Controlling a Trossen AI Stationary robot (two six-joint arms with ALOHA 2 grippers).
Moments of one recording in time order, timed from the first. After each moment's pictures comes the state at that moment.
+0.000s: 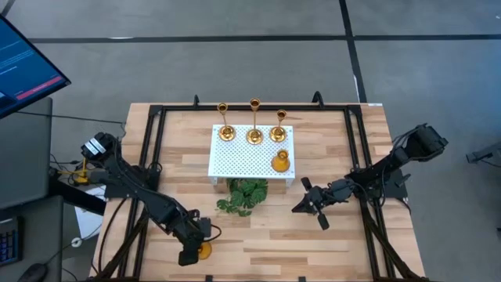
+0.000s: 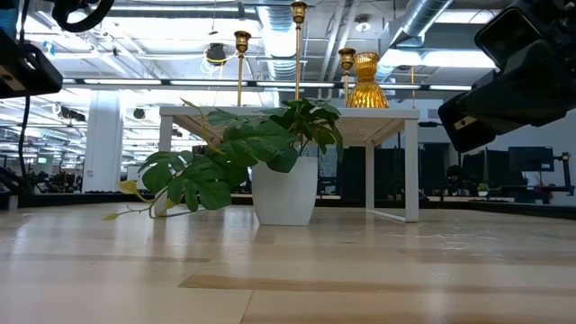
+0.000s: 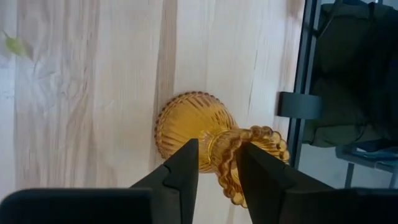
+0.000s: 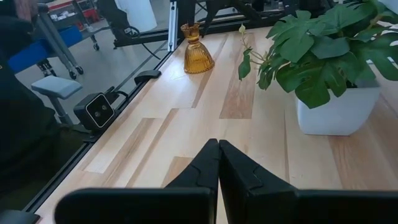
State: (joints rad) left arm -0.75 1.37 0.94 -0.52 0.02 -0.82; right arm 0.46 1.37 0.17 0.92 0.11 0.26
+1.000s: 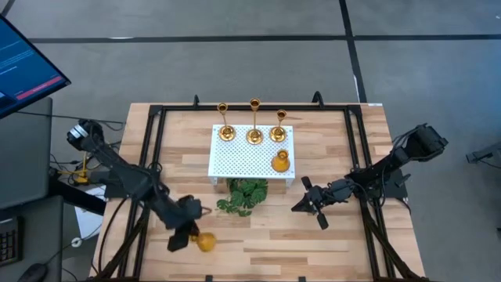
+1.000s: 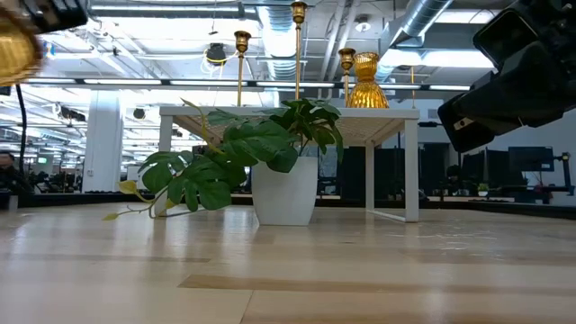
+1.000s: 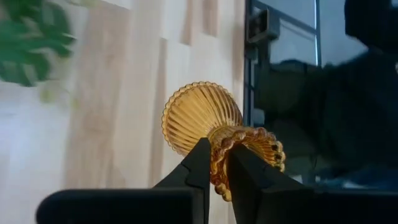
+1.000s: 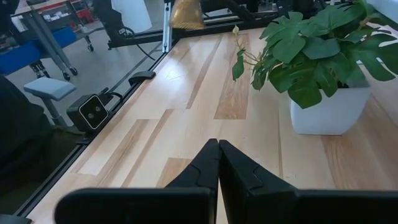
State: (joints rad) left arm -0.70 1.05 0.93 -0.57 -0.04 -0.79; right arm 0.46 1.37 0.17 0.92 0.13 0.26
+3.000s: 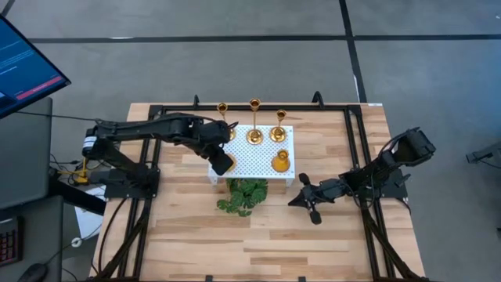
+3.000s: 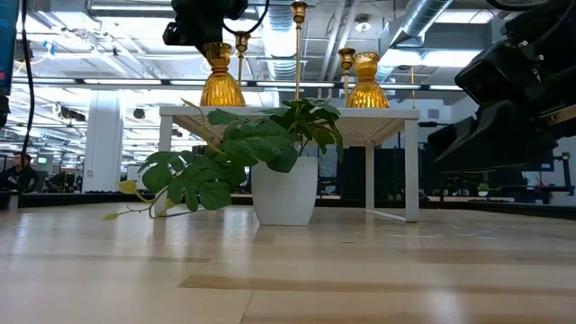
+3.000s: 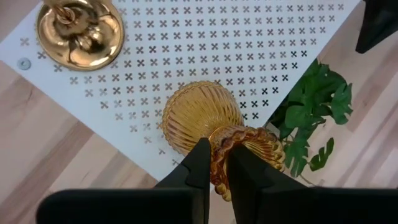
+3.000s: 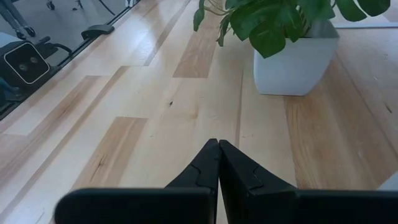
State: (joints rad) left arm 0.05 1.32 1.51 -1.19 -0.09 -0.56; right arm 0.37 1.52 0.17 0.94 0.12 0.17
